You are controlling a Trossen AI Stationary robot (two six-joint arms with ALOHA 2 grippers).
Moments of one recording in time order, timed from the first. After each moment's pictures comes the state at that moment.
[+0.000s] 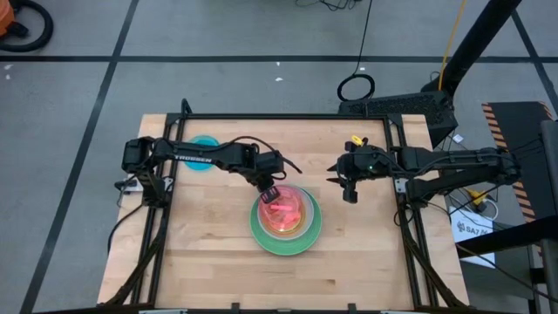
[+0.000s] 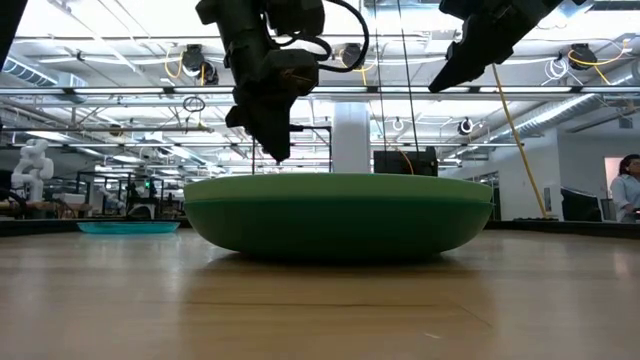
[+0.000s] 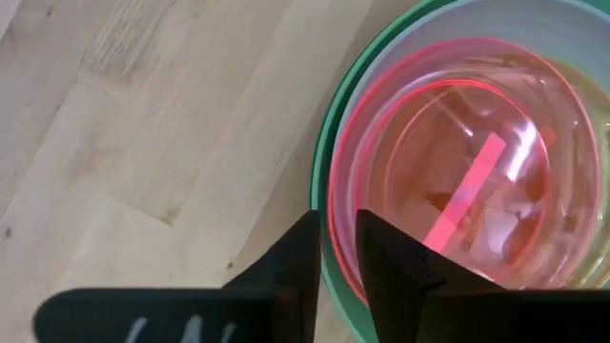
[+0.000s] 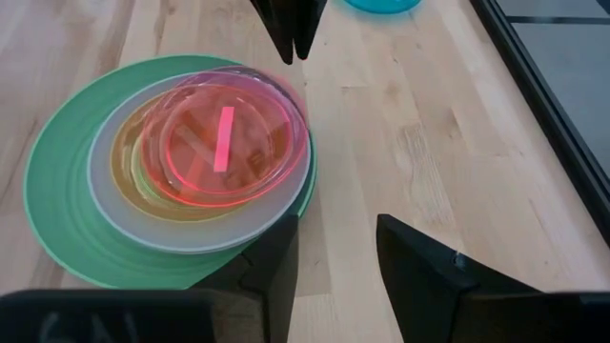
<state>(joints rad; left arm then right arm) 0.08 1.78 1.39 -0.82 -0.01 -0.42 -0.04 1.00 0.81 -0.50 0.08 -0.01</state>
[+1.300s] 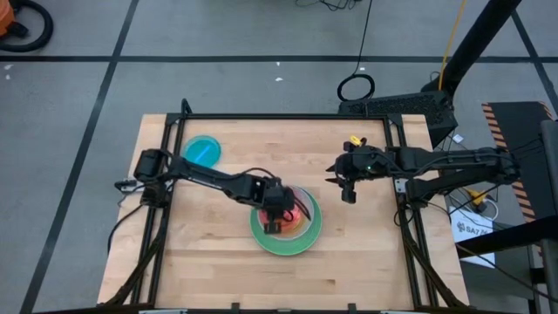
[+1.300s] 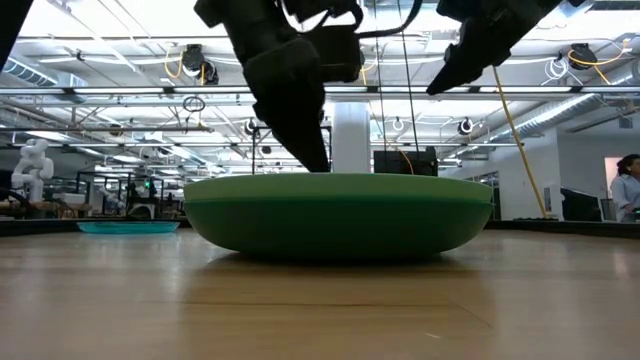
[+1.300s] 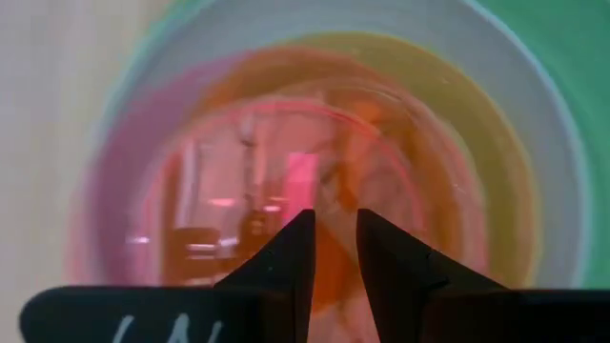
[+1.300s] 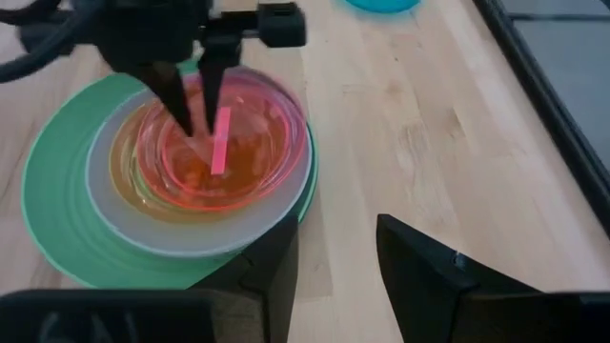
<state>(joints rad) -0.13 1.91 1.39 -0.57 -0.05 -0.10 -0.04 1.02 0.81 -0.49 0.08 0.00</state>
